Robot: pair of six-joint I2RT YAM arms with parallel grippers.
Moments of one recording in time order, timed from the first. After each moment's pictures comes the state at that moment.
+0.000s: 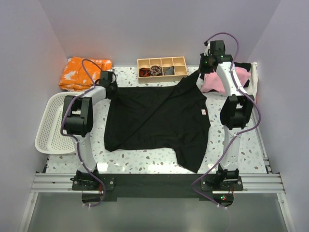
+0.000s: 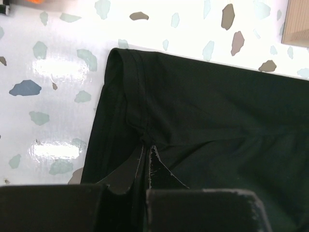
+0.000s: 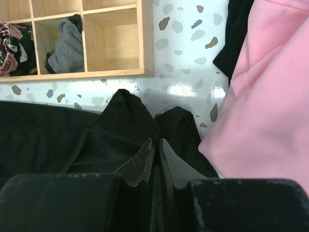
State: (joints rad) left arm -0.10 2.06 1.40 -0.20 0.01 -0.36; right arm 0.06 2.25 2.22 -0.76 -0.12 0.15
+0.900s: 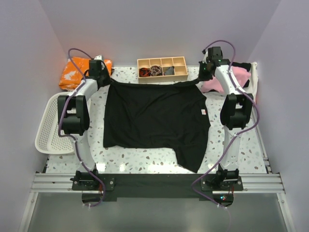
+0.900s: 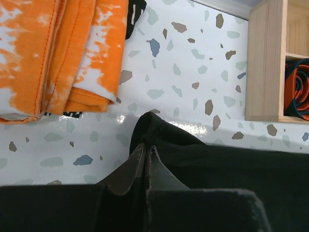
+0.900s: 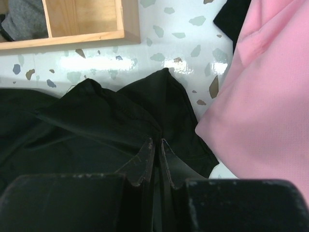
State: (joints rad) left arm 0.00 2.08 1.58 -0.17 0.06 -0.33; right arm 0.06 2.25 2.11 -0.76 -0.10 0.14
